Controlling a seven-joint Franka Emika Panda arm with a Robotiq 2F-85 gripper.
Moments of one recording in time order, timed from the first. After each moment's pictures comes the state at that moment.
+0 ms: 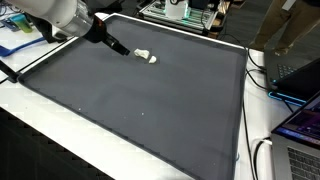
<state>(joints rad) -0.04 0.79 -0.04 -1.29 0.10 1.47 0.24</state>
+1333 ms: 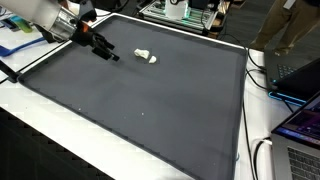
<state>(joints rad) -0.19 0.83 -0.08 -1.37 0.38 1.58 0.26</state>
